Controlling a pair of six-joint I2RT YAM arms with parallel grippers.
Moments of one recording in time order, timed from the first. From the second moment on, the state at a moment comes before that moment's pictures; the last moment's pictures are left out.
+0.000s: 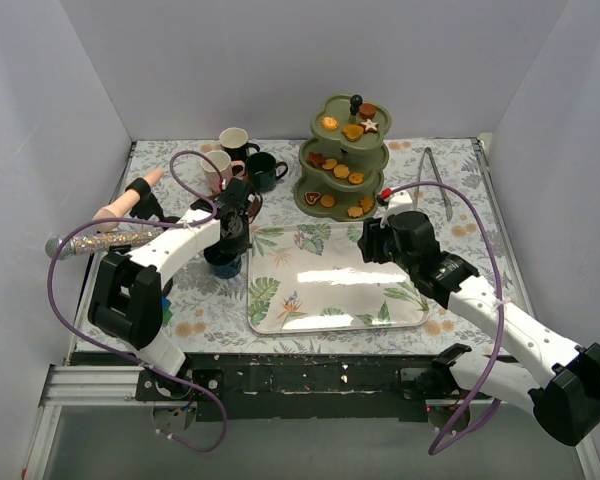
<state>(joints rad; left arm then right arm) -0.45 1.60 1.17 -0.74 -0.23 -0.48 0.64 1.02 0.76 -0.24 0.16 0.24</state>
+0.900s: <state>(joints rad) -0.45 1.97 1.66 -0.66 -0.12 0.20 0.61 1.11 0.79 -0.24 0.13 0.27</state>
